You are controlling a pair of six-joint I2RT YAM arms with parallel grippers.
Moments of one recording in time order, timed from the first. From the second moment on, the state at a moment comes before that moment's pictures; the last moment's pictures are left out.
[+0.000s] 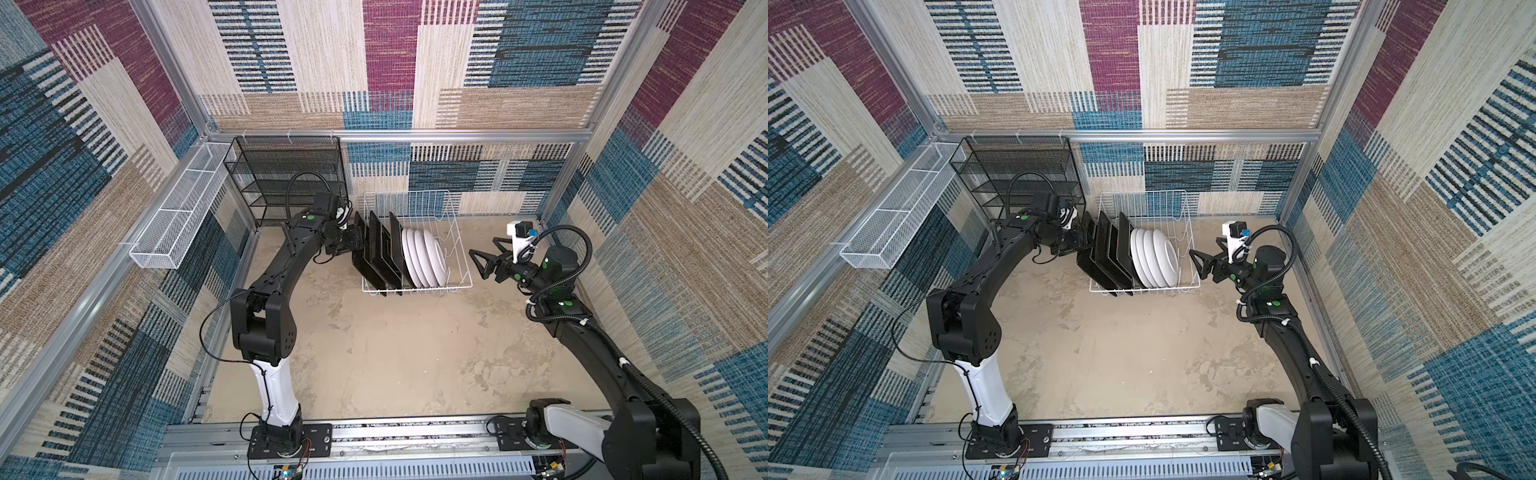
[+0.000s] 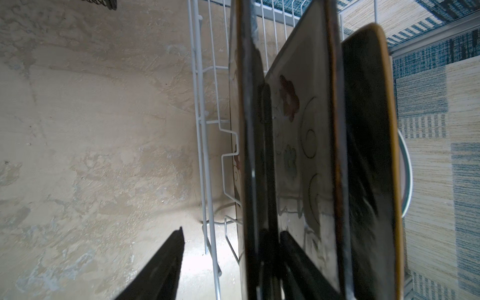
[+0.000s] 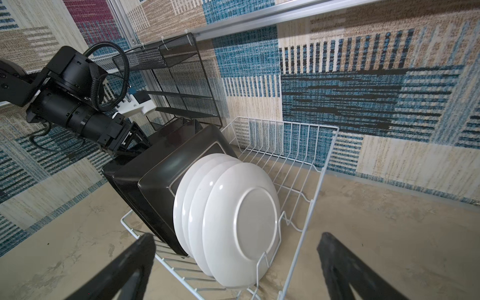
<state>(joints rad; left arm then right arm) -0.22 1.94 1.84 -0.86 0.32 -0.35 0.05 1.14 0.78 0.24 -0.60 0.13</state>
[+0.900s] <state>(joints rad) -0.24 1.97 1.85 -0.85 0.32 -0.38 0.09 1.17 0.80 0.22 -0.52 0.12</state>
